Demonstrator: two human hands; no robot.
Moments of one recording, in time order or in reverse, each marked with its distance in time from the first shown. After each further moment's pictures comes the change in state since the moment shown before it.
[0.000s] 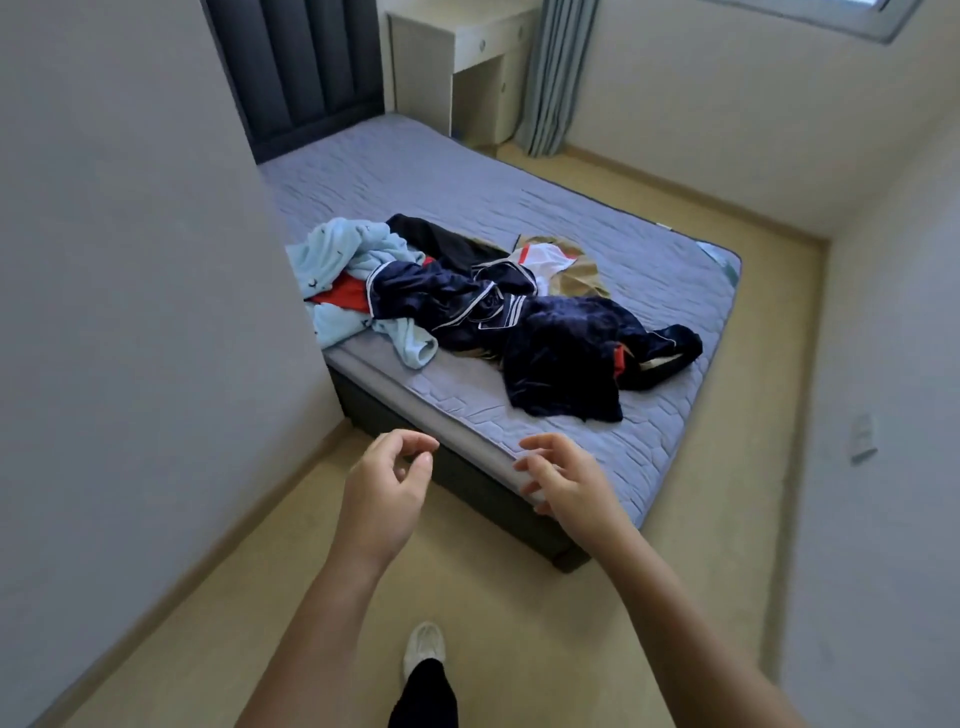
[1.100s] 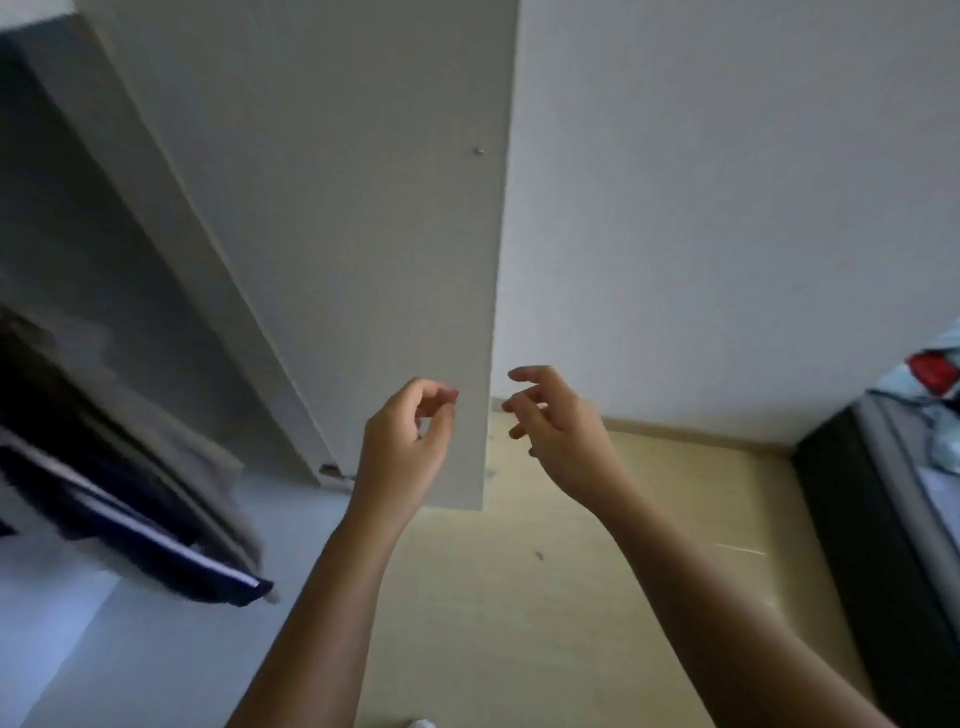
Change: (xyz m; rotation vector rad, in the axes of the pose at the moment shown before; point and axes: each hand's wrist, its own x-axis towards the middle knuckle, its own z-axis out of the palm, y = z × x) left_hand -0.715 -0.084 -0.357 0.184 1.092 -0.337; right_hand -0.597 -0.057 0.411 -0.251 -1.019 -0.747
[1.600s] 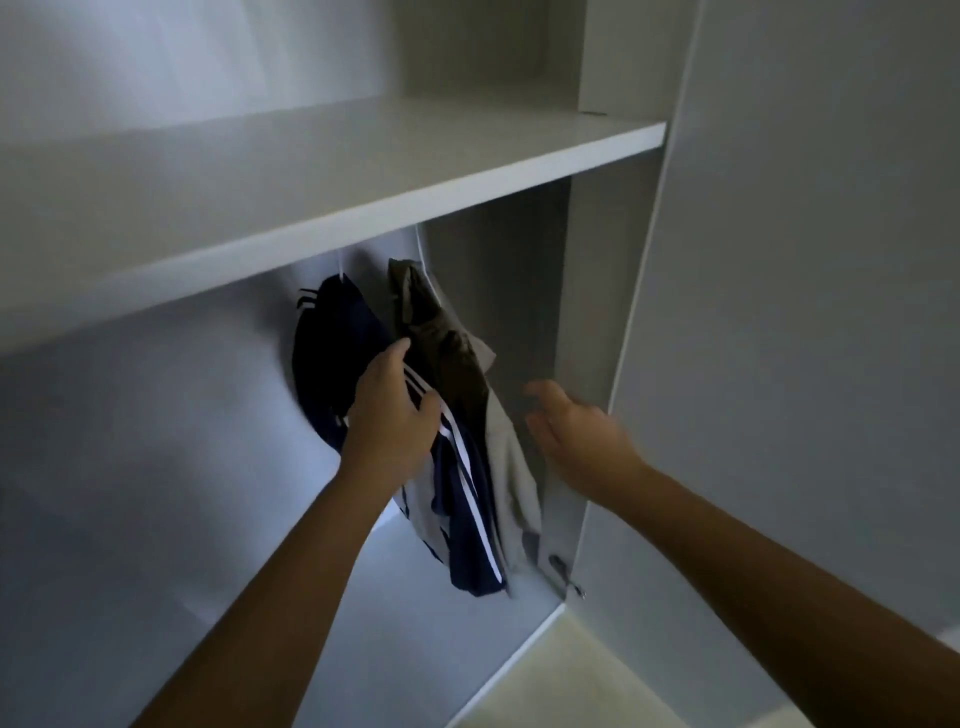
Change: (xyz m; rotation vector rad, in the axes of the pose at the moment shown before) left_hand 0.076 -0.134 -0.322 0.395 0.614 -0.341; right_hand 0.174 -0.186 0.299 -0.507 -0.489 -0.686
